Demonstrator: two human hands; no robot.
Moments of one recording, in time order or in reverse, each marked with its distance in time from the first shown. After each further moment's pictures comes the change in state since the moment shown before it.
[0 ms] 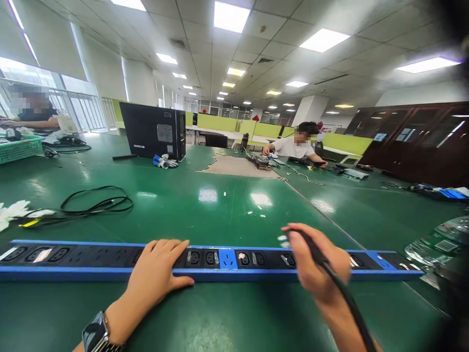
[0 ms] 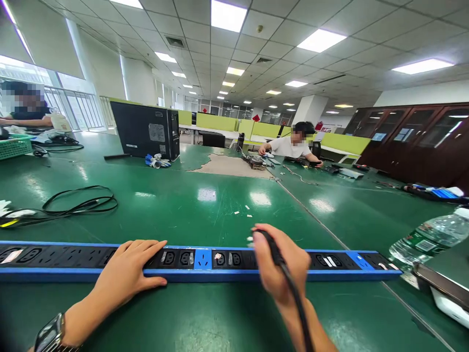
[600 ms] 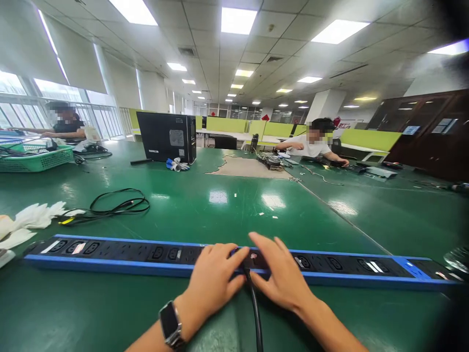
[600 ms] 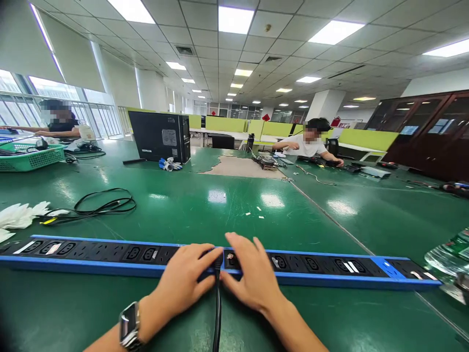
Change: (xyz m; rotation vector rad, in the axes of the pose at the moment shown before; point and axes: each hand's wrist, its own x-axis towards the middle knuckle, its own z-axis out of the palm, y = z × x) left_hand 0.014 0.081 0.009 -0.188 0.124 0.243; right_hand -0.041 0.011 0.042 -0.101 -0.595 -0.325
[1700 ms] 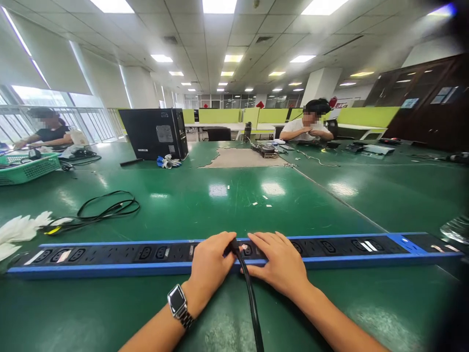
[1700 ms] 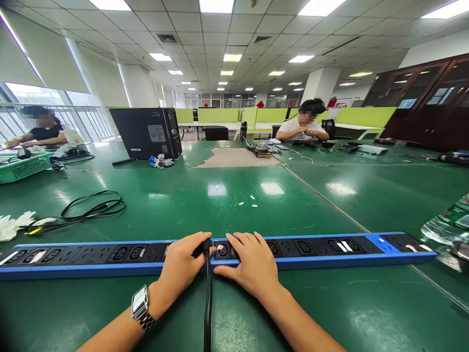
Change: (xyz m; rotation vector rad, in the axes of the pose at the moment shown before) left_hand 0.027 0.005 0.029 -0.118 0.272 -0.062; right_hand -0.011 0.019 0.001 -0.048 -0.038 0.205
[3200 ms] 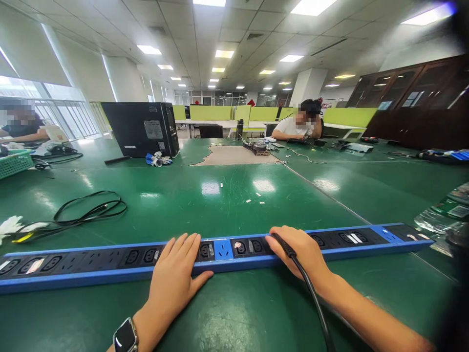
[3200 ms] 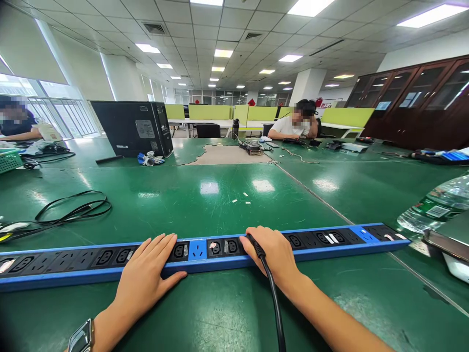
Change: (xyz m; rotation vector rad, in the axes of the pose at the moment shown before) left_hand -0.041 -0.048 -0.032 0.451 -0.134 0.118; right_hand -0.002 0.042 -0.028 -0.050 0.109 -0.013
